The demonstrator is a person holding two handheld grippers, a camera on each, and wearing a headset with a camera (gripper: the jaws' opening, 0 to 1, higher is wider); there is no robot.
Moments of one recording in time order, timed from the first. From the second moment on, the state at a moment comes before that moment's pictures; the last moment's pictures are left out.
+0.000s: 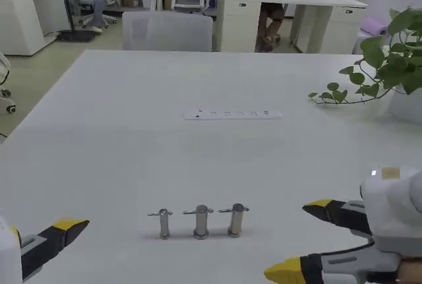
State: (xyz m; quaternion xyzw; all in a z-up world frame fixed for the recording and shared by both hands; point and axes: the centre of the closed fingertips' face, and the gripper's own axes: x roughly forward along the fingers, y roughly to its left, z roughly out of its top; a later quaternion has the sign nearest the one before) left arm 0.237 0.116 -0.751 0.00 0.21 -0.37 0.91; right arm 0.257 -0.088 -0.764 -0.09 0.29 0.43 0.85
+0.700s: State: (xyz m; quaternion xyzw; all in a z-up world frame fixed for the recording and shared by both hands) left arm 0.216 0.133 -0.751 -0.01 0.21 -0.33 0.92; right arm 0.231 -0.091 -0.770 -0.08 0.29 0.41 0.86
